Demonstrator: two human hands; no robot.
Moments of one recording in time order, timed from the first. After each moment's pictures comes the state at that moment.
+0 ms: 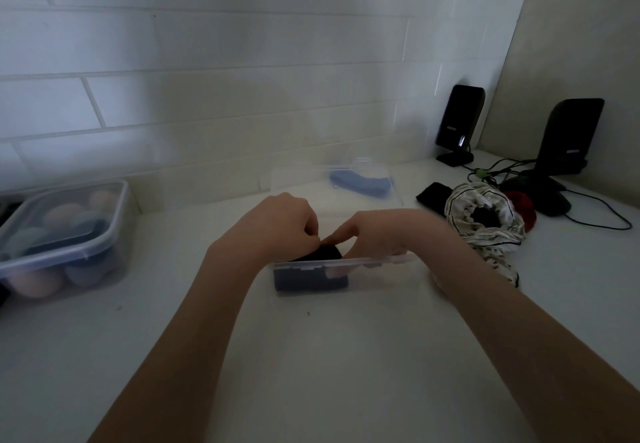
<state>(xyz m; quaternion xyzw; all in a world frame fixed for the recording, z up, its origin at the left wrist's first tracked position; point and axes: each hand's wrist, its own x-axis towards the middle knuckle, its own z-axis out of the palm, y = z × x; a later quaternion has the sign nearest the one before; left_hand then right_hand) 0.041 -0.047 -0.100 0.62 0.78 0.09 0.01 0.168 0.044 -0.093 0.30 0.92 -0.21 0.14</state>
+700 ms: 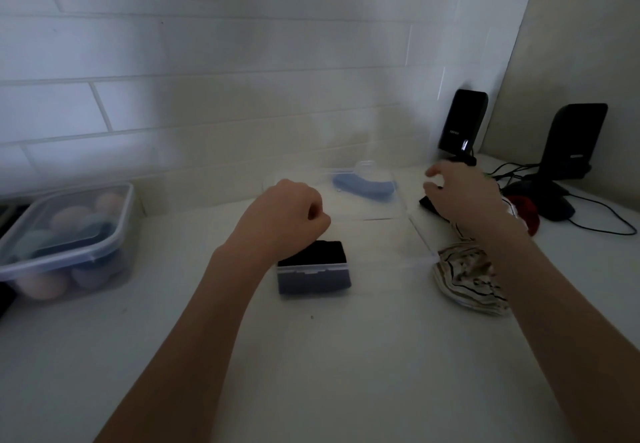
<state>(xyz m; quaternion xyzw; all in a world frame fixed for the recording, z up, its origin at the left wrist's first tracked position) 0.039 -0.048 -0.098 0.61 0.76 0.23 -0.08 0.220 0.134 -0.106 0.51 0.83 -0.03 -0.23</state>
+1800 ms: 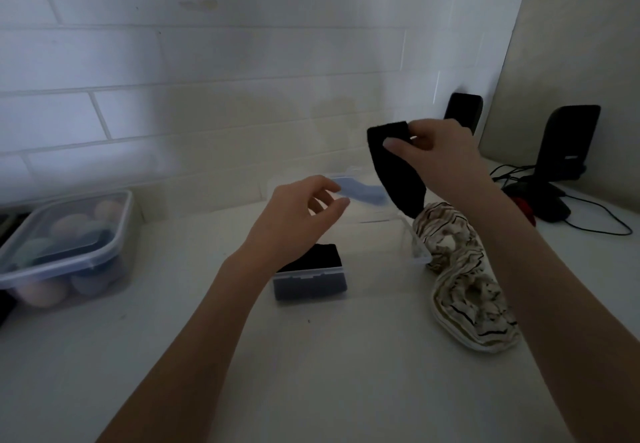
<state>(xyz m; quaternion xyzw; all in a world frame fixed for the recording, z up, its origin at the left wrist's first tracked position) 0.052 -0.044 -0.102 0.58 0.69 0.43 0.03 0.206 0.088 -0.052 0.31 0.83 -0.19 -0.43</state>
